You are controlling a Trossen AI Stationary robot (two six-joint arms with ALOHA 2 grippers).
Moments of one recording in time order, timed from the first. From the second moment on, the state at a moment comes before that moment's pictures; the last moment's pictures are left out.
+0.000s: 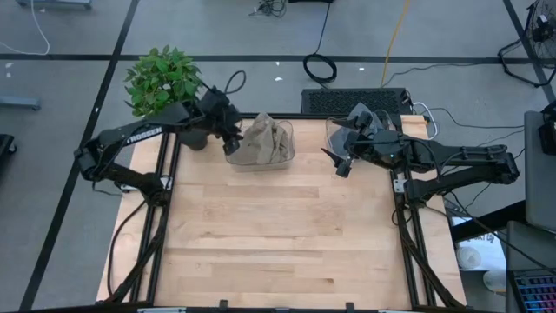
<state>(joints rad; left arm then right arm) 0.63 1.35 1.10 -0.64 0.20 0.16 -0.01 1.01 1.04 -0.34 0.52 -0.25</state>
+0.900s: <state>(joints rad) 0.58 1.37 0.71 -0.05 0.06 0.12 -0.01 1.01 1.04 -0.34 0.52 -0.25</state>
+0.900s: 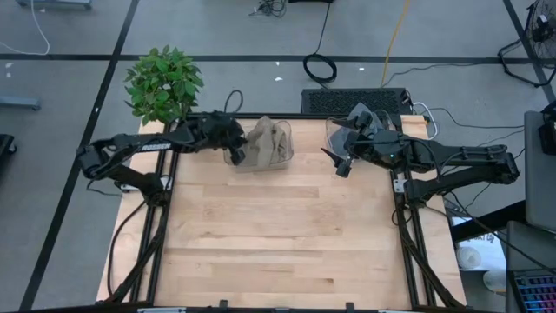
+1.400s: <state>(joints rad) 0.58 0.99 0.76 -0.06 0.08 -0.12 -0.01 1.01 1.04 -0.34 0.52 -0.25</state>
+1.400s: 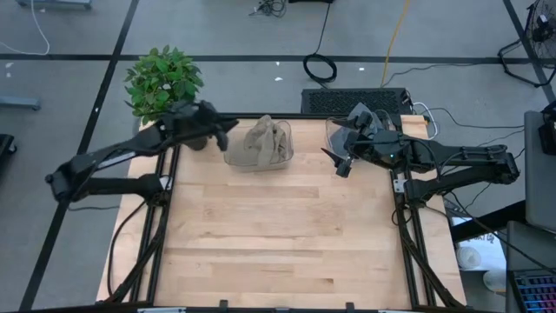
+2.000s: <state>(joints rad) 0.51 0.29 0.54 -0.37 0.10 -0.16 -0.01 1.01 1.04 -0.34 0.52 -0.25</state>
